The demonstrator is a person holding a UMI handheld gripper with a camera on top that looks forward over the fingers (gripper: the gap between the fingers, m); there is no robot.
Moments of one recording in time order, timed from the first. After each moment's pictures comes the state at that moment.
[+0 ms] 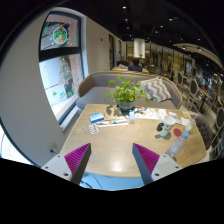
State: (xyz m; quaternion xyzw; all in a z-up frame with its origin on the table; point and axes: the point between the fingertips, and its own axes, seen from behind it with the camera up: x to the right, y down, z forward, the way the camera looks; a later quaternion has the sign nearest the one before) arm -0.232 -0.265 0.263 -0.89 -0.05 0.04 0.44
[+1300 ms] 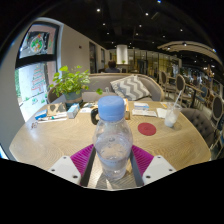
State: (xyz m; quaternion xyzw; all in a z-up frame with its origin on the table) arm 0.103 -0.135 0.069 -0.86 0.00 0.02 0.50
